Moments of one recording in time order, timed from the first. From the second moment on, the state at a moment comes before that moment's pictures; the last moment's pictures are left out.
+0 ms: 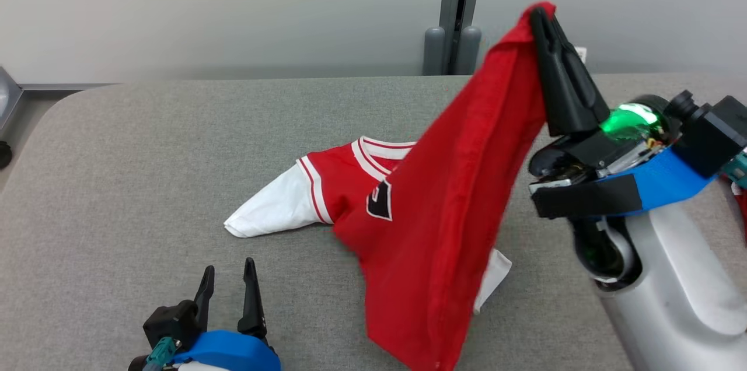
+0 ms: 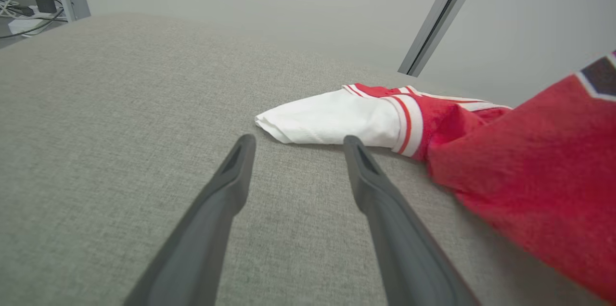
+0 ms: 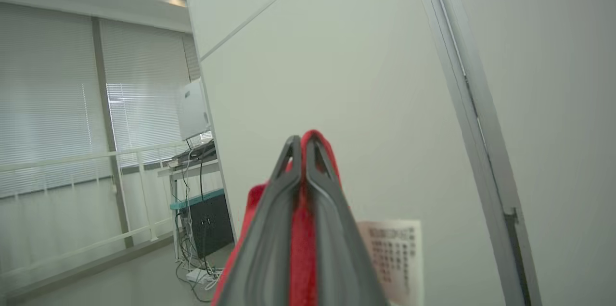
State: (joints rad) left arm -0.08 0.05 -0.16 0.47 -0.38 0.00 -0.26; right arm -0.54 -0.14 0.32 0.01 0.61 0.13 -0.26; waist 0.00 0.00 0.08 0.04
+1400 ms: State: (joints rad) left arm -0.10 0.05 -0.21 0.46 -0.41 0.02 -0.26; right arm -0.06 -0.20 0.28 0.45 0.38 0.13 -0.26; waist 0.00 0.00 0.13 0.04
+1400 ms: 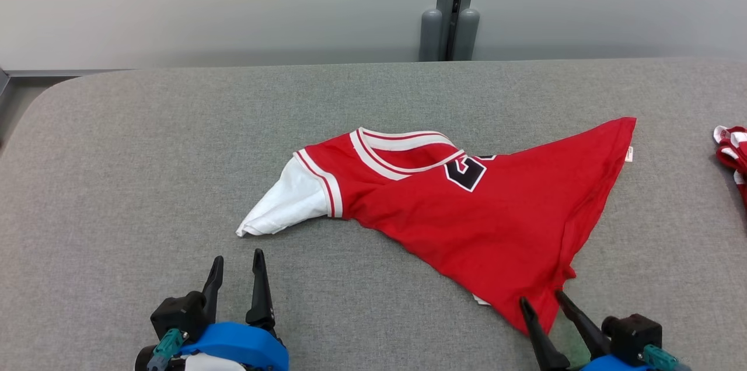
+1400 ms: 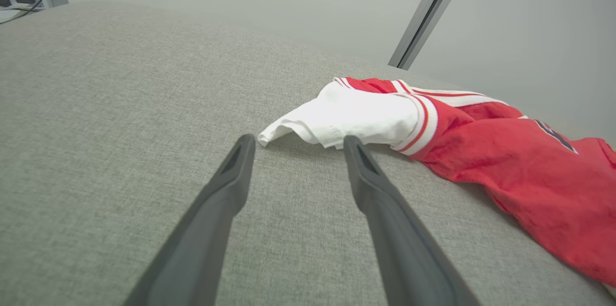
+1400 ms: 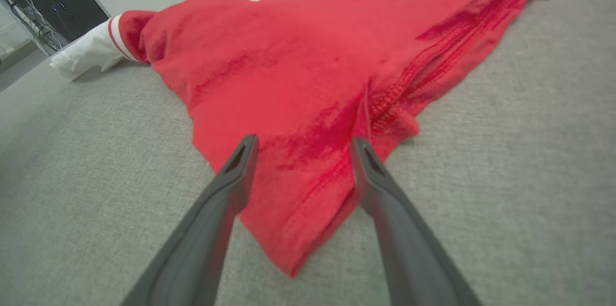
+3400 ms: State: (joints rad) left arm -0.10 0.05 -0.18 0.40 -0.22 0.05 -0.26; right arm -0.14 -0.07 -0.09 0.34 0.04 0.13 -0.26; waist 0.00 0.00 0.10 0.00
